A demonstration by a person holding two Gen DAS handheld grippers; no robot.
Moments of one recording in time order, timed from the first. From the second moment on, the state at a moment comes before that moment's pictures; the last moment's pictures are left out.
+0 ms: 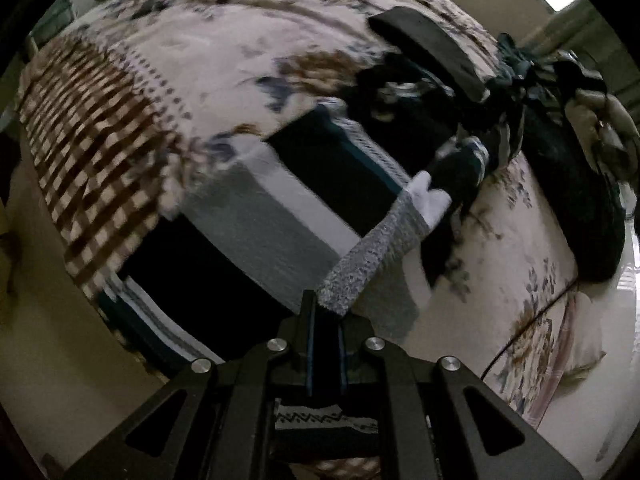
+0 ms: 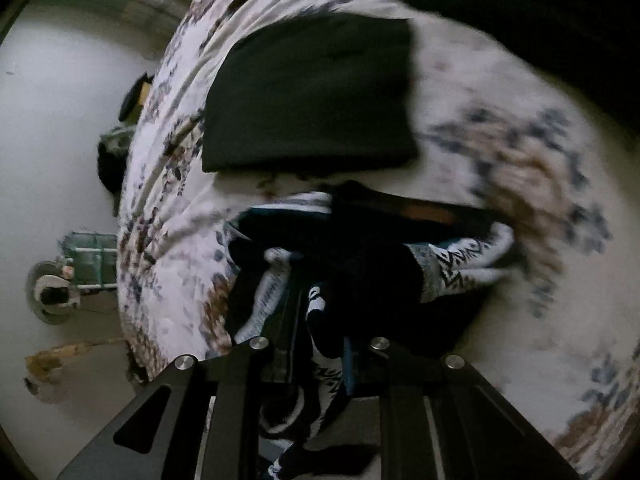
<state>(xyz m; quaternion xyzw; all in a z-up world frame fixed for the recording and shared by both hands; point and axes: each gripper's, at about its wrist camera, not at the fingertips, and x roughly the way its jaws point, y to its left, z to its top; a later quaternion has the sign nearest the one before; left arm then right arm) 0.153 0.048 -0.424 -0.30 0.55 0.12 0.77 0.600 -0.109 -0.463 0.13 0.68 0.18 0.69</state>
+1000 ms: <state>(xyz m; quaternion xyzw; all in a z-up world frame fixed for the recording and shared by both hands) 0.171 0.190 -0.462 -0.33 0.61 -0.01 0.72 0.348 -0.092 -0.554 0.14 0.74 0.13 0.64</state>
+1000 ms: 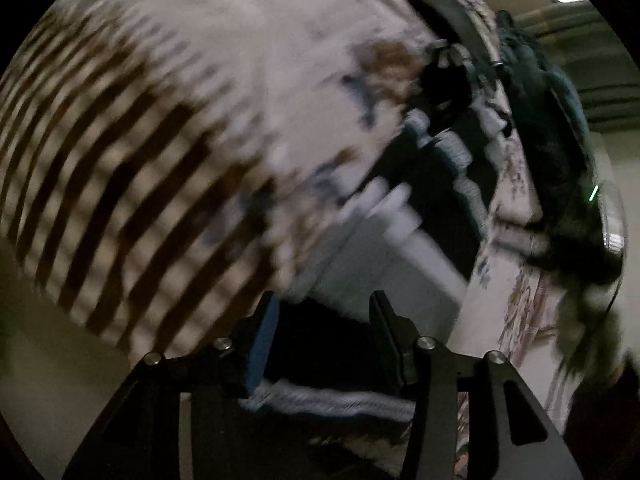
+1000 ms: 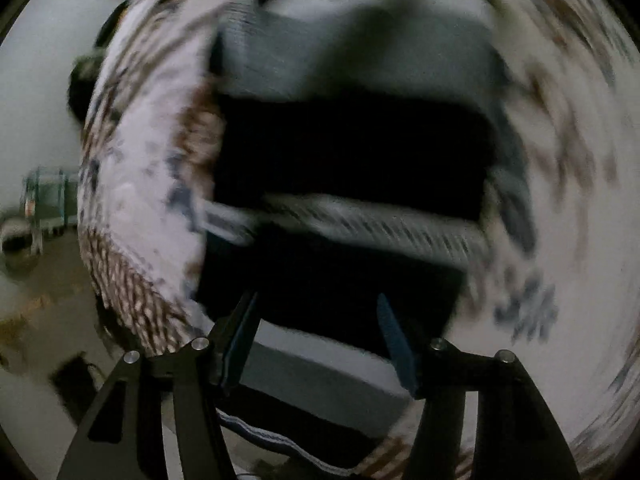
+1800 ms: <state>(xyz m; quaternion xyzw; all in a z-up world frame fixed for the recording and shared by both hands) 0.561 0.140 -0.486 -0.19 0.58 -0.14 0.78 0.514 -0.198 -0.569 0.28 0.63 0.00 0.73</state>
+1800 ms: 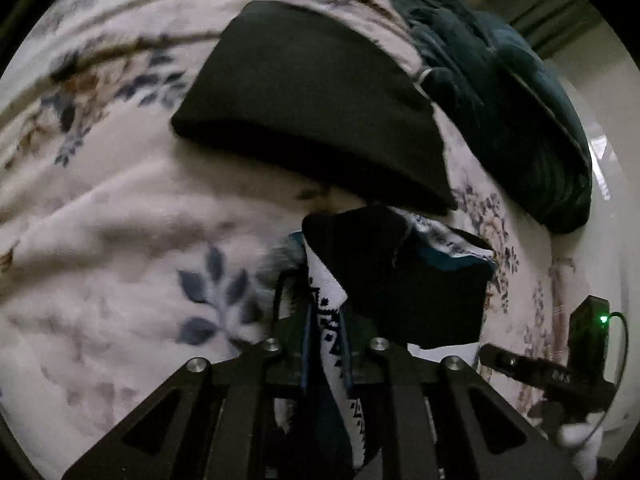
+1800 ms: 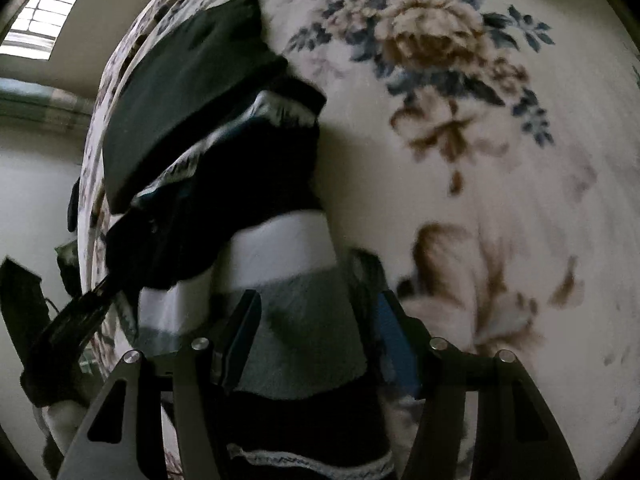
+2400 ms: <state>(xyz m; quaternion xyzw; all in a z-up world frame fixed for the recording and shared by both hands) 0.576 0.160 -0.505 -0.22 0.60 -0.17 0.75 0.520 -0.234 -0.572 0.29 0.60 -0.10 0.74</state>
